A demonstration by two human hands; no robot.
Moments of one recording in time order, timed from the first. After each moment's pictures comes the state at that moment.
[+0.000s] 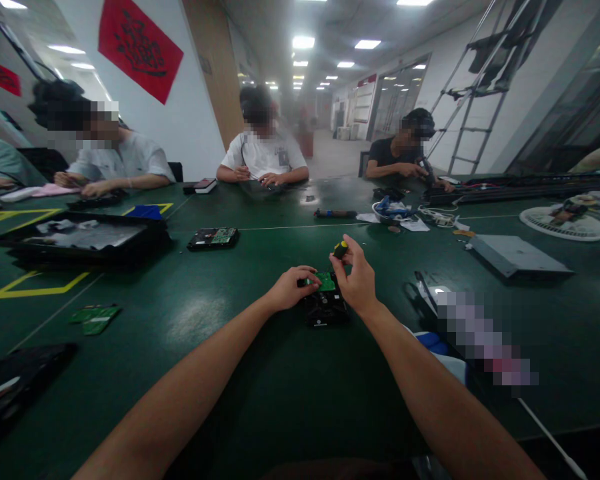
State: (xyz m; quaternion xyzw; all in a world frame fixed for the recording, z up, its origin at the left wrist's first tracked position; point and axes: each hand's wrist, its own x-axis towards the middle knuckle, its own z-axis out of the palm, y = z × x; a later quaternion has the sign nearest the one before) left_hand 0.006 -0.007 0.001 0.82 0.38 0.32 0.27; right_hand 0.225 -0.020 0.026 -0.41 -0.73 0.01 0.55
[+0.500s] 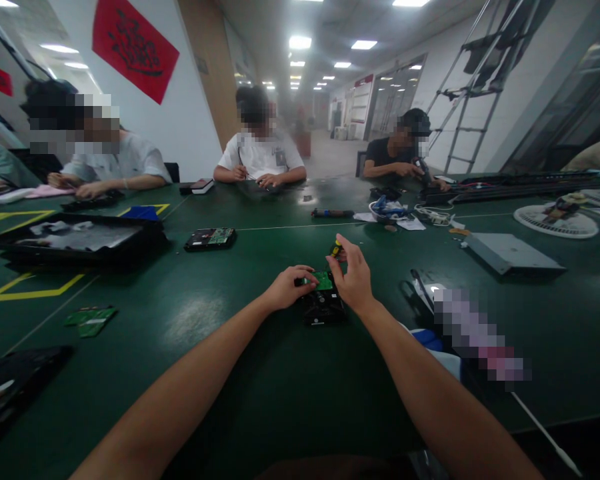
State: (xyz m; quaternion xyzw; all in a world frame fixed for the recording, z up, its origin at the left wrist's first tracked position) left_hand 0.007 -0.007 0.001 0.83 0.37 0.32 0.26; right_hand 0.228 -0.021 0.030 -0.40 -0.74 -0.01 0.54
